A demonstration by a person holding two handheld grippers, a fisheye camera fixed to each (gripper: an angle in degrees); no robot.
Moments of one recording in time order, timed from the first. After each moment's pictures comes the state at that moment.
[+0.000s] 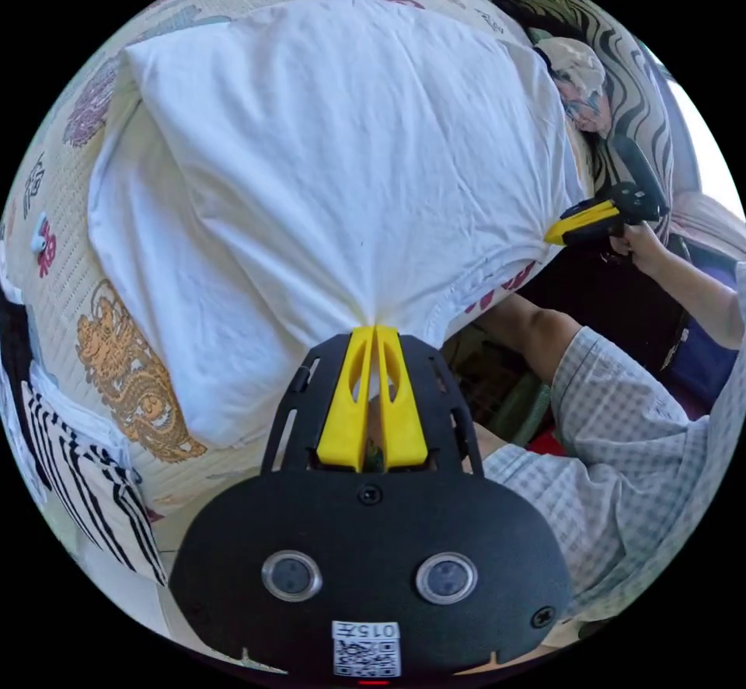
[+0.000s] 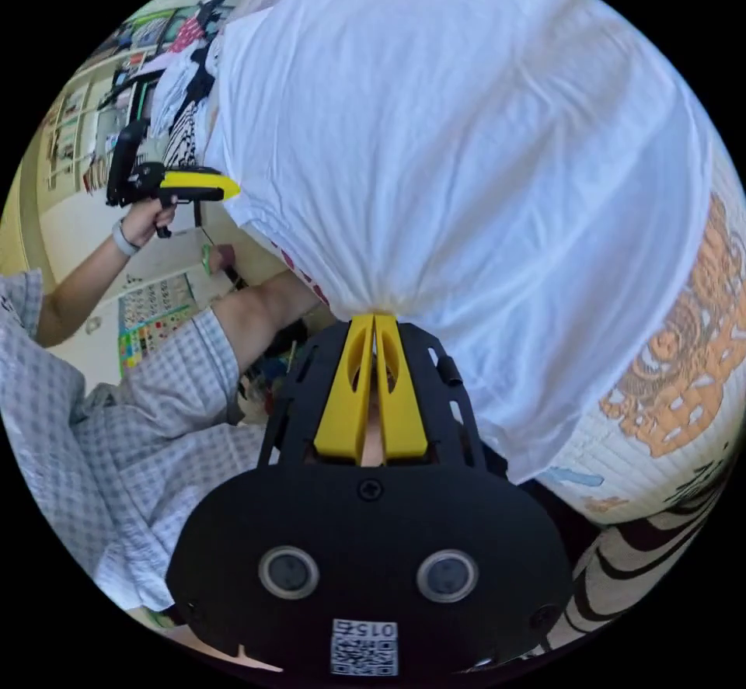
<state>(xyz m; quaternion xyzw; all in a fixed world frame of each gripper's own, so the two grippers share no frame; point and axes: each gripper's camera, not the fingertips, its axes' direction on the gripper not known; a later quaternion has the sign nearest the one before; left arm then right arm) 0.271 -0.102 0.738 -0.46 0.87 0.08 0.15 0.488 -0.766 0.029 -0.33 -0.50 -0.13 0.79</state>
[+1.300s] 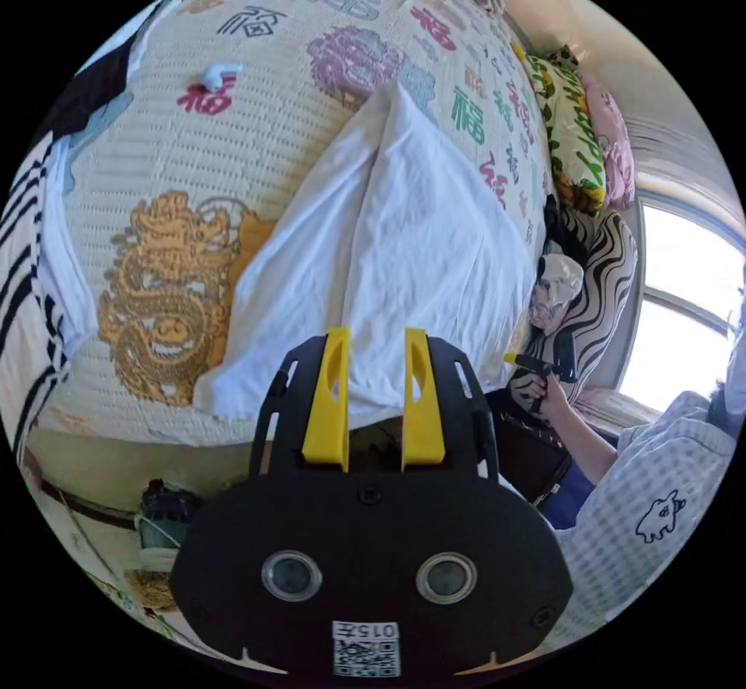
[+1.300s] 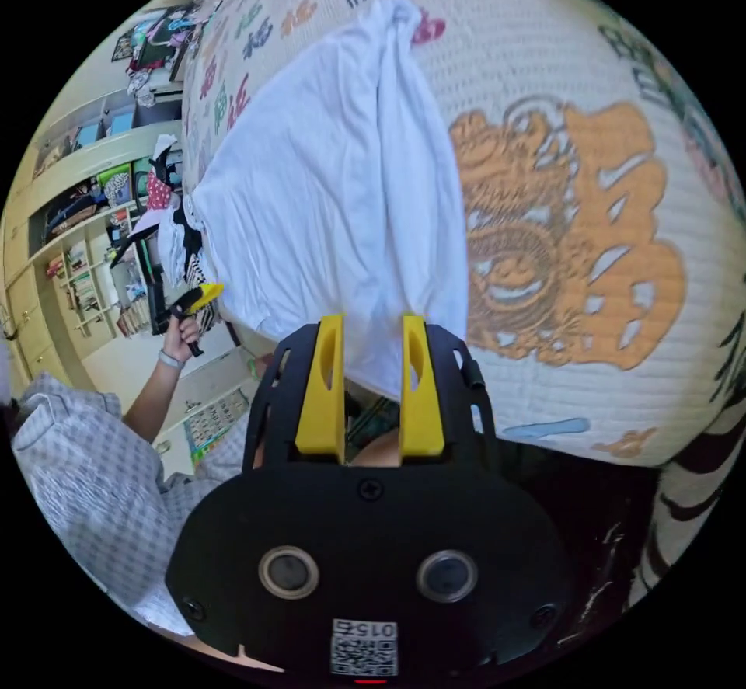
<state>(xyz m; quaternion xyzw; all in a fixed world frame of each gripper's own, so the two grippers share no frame) 0.151 0.076 0.809 -0.64 0.73 -0.21 0.08 0.498 -0.827 0.103 -0.31 -0.53 0.12 0.78</state>
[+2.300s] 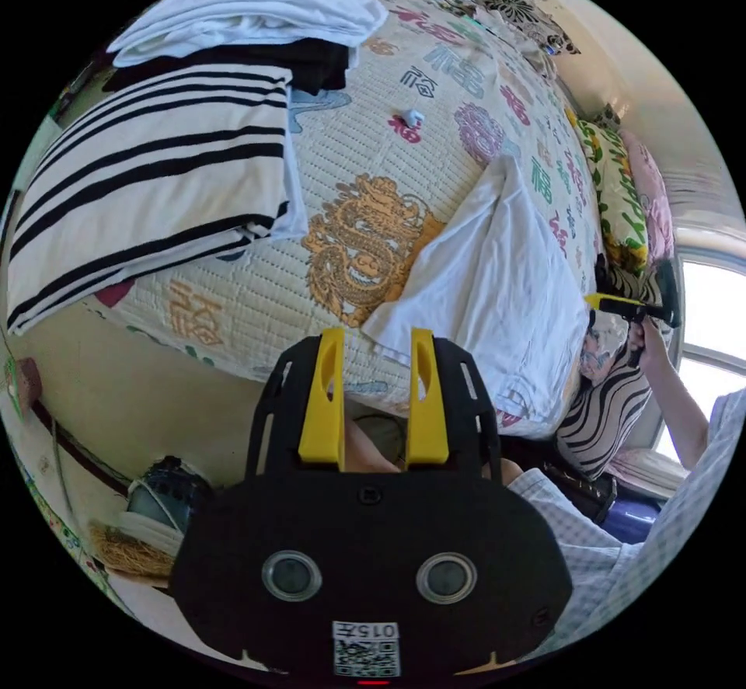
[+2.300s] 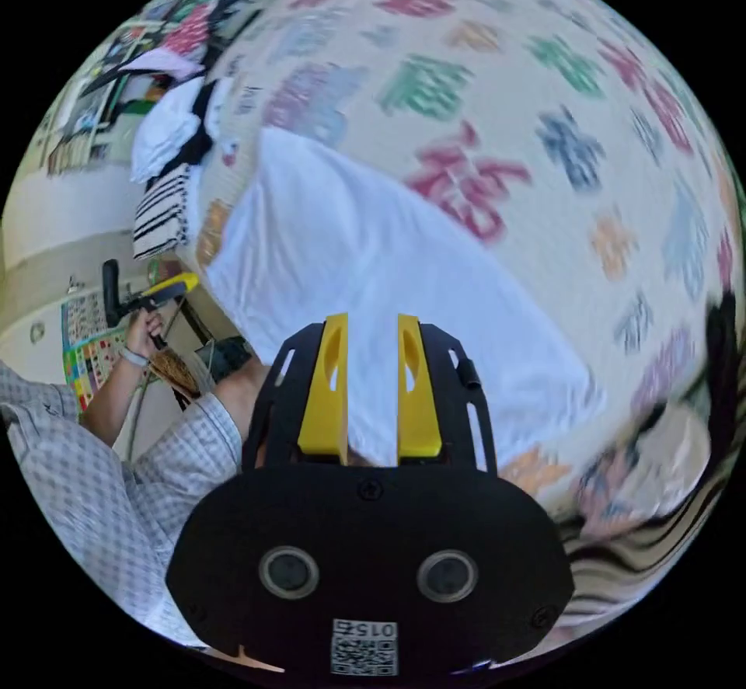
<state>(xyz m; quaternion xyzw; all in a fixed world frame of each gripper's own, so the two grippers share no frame) 0.003 0.141 0.755 -0.71 0.63 -0.25 0.20 0.320 -1.070 -0.037 -0.25 -0.39 -0.20 0.86</state>
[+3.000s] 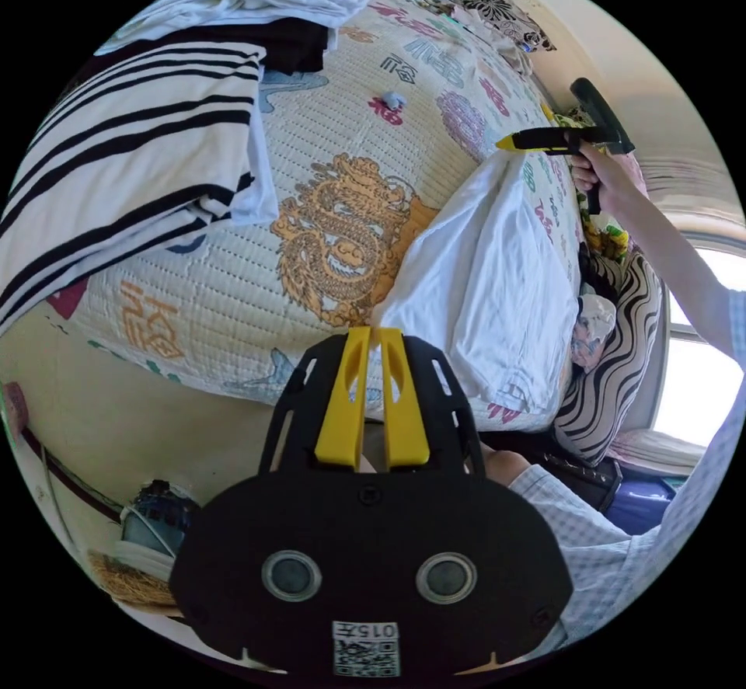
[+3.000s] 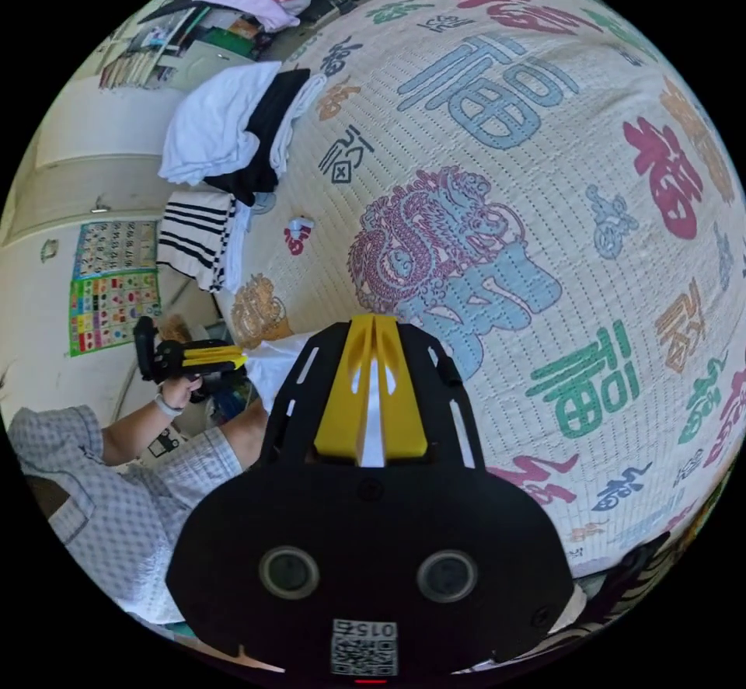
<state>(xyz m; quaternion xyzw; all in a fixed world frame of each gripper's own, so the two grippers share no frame) 0.010 0.088 0.664 -0.67 0.66 -0.27 0.19 0.181 -1.181 -0.072 -0.22 -0.44 -0.35 0.80</state>
